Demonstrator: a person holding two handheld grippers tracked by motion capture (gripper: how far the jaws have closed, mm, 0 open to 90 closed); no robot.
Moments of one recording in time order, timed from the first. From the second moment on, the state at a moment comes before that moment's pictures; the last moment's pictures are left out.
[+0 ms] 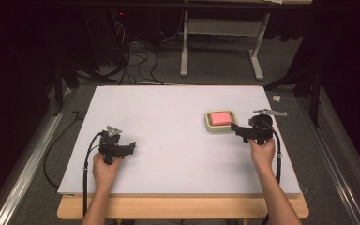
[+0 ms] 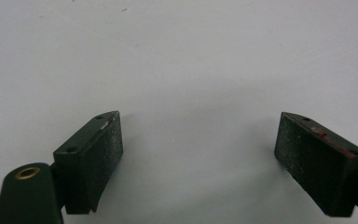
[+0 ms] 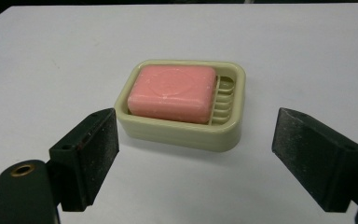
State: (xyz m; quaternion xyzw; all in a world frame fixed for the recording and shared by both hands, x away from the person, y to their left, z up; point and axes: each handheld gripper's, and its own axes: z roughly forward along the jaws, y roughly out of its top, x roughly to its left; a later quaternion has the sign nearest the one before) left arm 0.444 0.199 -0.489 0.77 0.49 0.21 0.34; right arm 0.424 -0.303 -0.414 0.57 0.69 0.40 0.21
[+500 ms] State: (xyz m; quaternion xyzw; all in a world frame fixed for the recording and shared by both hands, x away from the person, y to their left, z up) left arm 0.444 0.199 -0.489 0.77 0.49 0.21 0.34; right arm 0.400 -0.308 -0.413 0.56 0.69 0.41 0.21
